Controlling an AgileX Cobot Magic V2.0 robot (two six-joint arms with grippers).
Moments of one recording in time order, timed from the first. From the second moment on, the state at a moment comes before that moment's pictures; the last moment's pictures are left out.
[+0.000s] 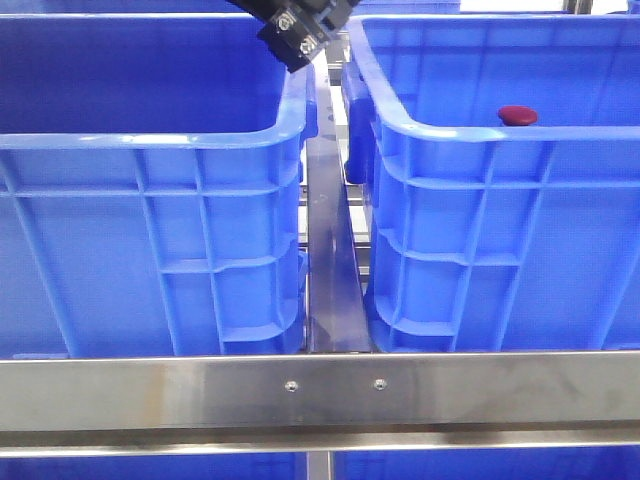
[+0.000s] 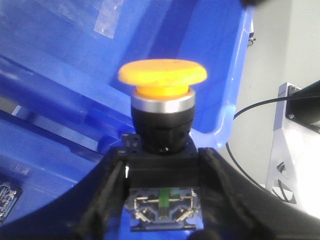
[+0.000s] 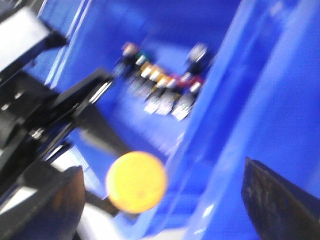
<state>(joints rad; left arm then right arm) -0.41 1.71 -1.60 -0.74 1.23 0.83 0.07 1.51 -1.29 1.16 1.08 -0.73</state>
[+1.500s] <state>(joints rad) -0.41 1.71 -1.60 -0.74 1.23 0.79 0.17 1.63 -1.33 1.20 1.16 -0.71</state>
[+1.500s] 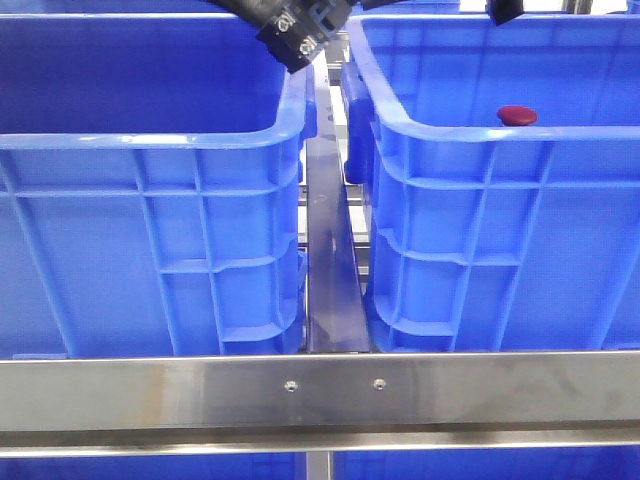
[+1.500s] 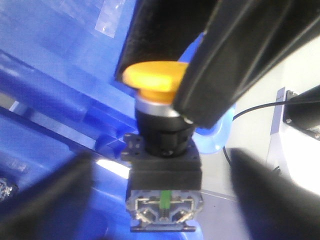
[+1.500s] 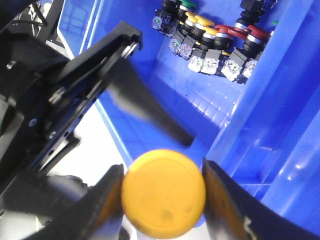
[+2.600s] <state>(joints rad) -0.32 1.64 -1.70 -0.73 1.24 0.76 -0.24 1.63 -1.33 1.31 1.11 -0.88</state>
